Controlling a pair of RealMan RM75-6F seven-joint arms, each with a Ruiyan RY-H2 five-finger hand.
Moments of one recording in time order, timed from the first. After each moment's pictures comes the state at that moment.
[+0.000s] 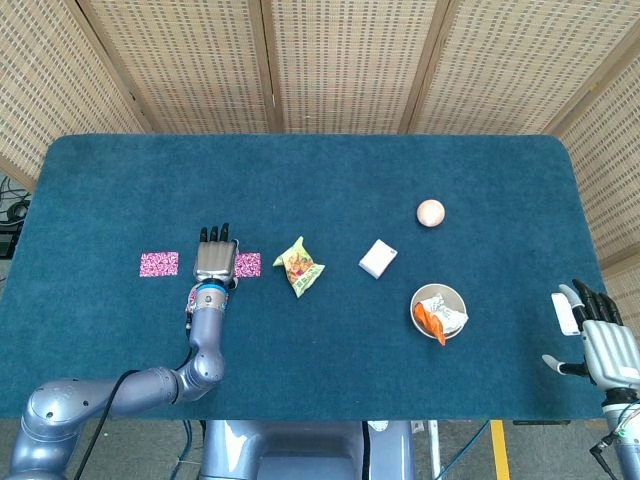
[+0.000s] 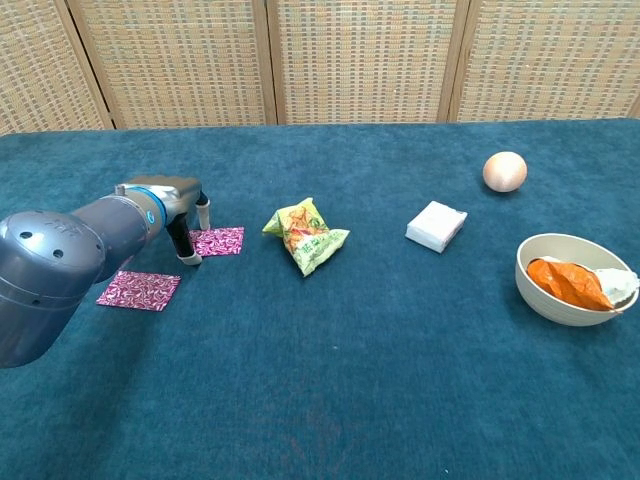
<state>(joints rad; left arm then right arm) -0.98 -1.92 -0.35 -1.06 0.32 1.04 1.01 0.14 -1.10 0.08 -1.54 -1.36 1.29 0.09</state>
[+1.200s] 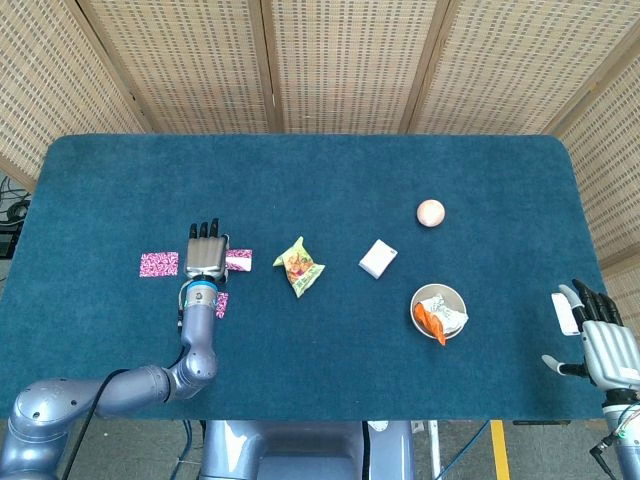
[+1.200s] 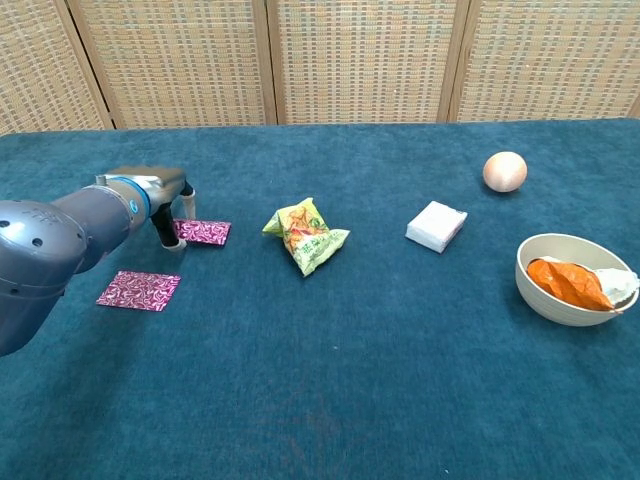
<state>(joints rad) -0.96 -1.87 -0.37 -1.11 0.34 1.06 0.99 0.13 -1.10 0.08 -1.54 -1.37 1.29 0.10</state>
